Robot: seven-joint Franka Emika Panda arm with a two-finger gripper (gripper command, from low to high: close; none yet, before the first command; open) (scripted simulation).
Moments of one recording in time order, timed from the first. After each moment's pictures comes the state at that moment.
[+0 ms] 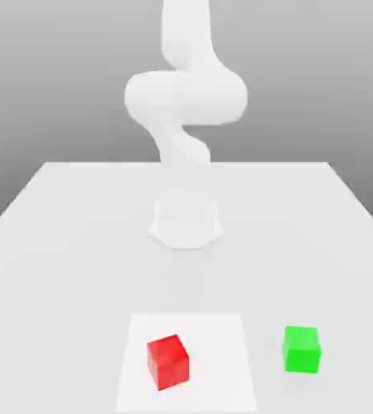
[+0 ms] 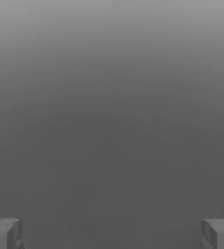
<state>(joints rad) 0.02 -0.71 -0.03 -2.33 0.01 2.34 0.75</state>
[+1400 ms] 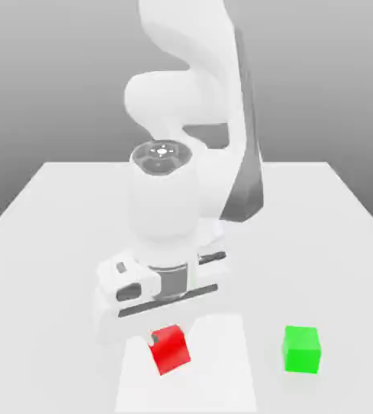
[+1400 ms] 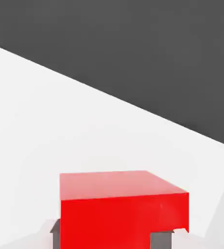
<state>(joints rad) 0.12 0.11 -0.09 -2.61 0.04 2.72 0.30</state>
